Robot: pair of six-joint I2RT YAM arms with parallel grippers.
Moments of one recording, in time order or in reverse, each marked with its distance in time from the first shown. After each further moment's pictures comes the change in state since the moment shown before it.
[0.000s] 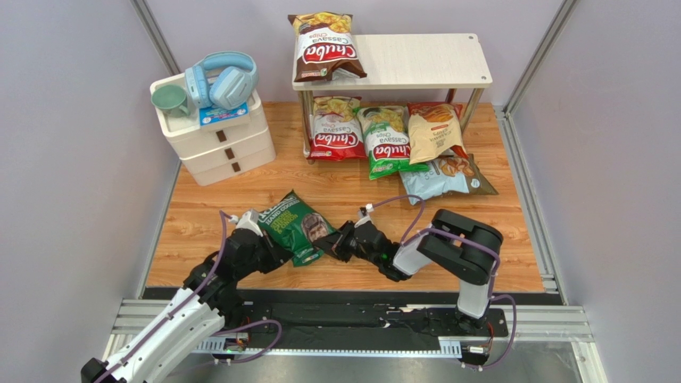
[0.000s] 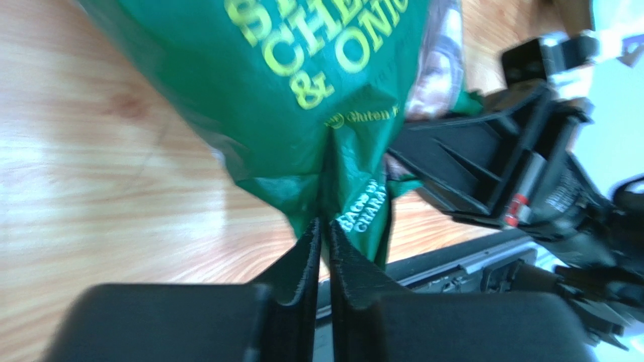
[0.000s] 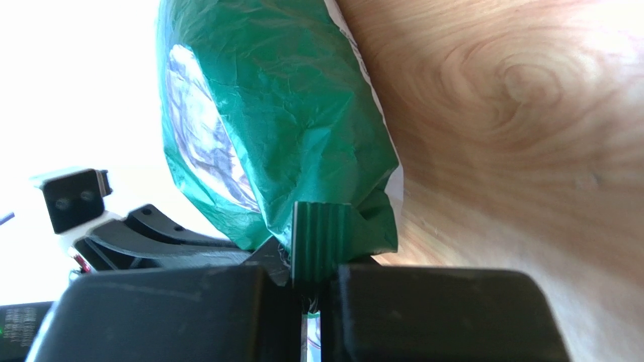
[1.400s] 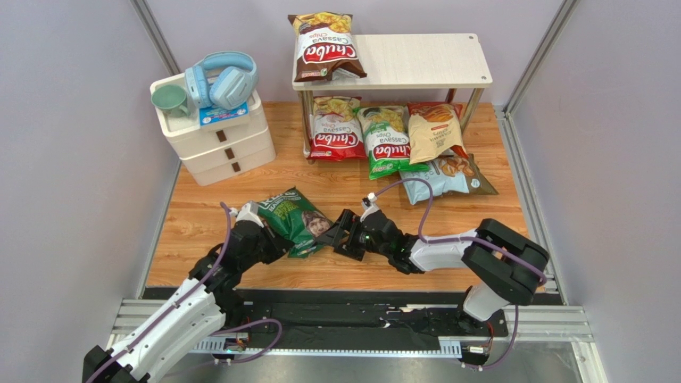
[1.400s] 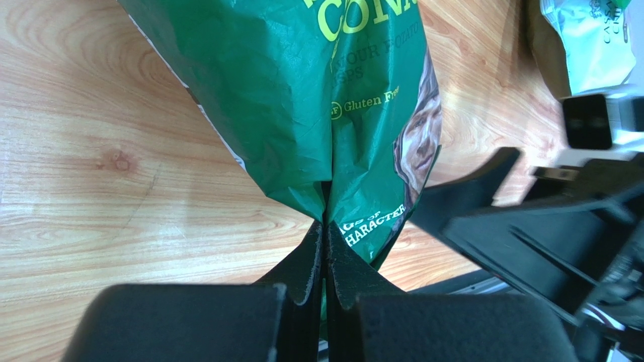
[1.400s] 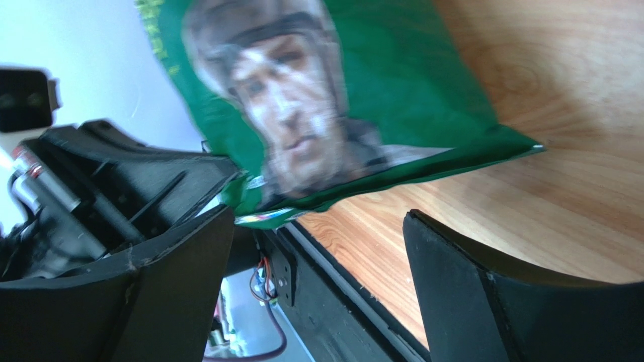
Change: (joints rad) left arm 0.026 0.126 0.031 0.115 -0.040 -0.009; right arm -0.051 -0.315 0.002 -0.397 -0.108 -0.312
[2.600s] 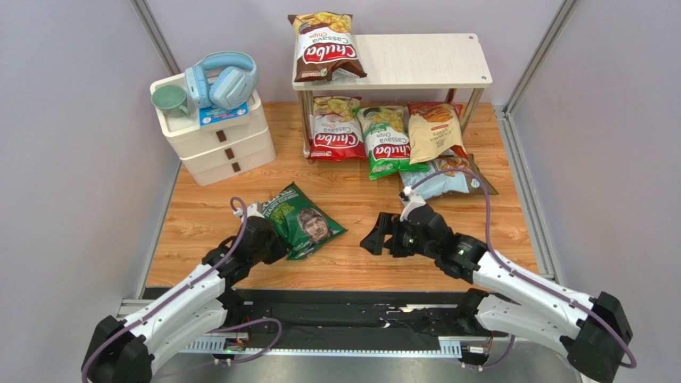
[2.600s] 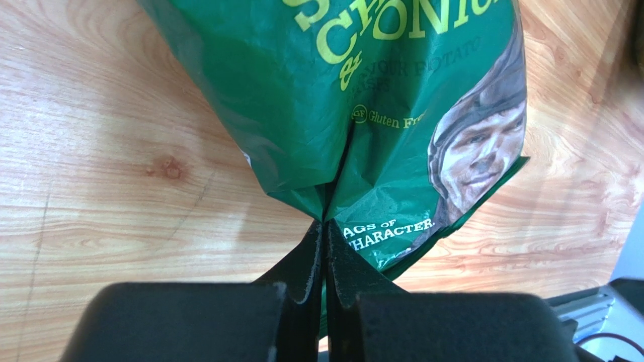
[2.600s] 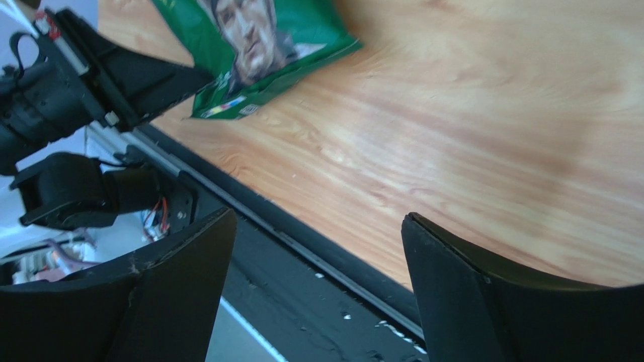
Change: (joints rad) left arm 0.000 0.201 -0.002 0.055 -0.068 0.003; right arm -0.122 -0.665 0.028 -0.842 0.048 -0.433
